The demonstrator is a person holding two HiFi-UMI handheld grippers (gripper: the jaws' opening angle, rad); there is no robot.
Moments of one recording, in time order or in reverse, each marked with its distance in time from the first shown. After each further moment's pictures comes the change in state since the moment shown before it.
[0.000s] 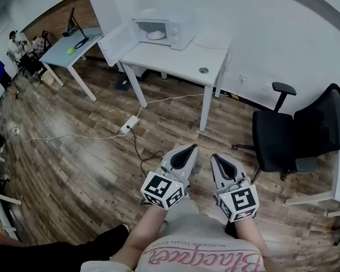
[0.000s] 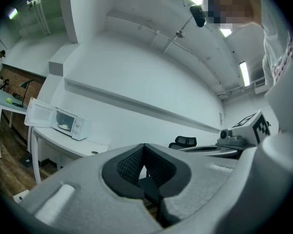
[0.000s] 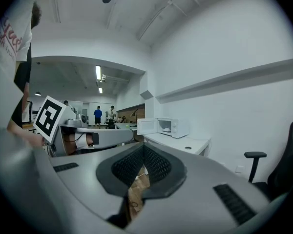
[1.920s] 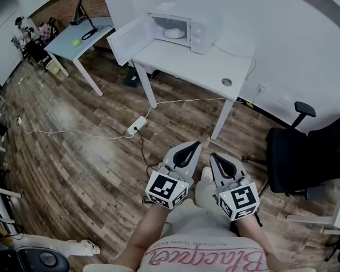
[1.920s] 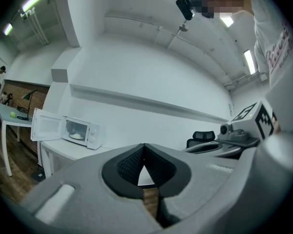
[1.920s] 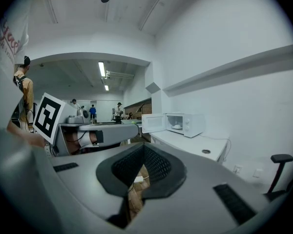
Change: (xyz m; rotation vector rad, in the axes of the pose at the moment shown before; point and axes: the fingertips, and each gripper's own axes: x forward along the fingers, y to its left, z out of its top) left arm 0.045 0.157 0.019 0.085 0.008 0.094; right arm 0.172 -0.002 0.006 0.001 0.057 0.111
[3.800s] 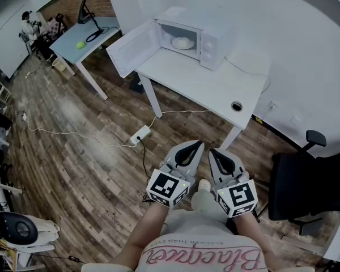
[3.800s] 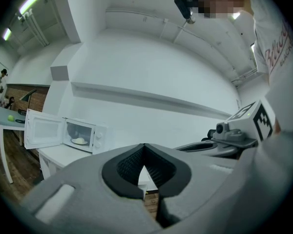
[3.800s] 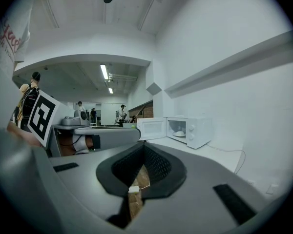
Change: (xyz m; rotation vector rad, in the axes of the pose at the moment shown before) left arm 0.125 0.103 0.011 0.013 0.019 0.059; right arm 0.137 -0.099 0.038 -0.016 -0.039 0.078
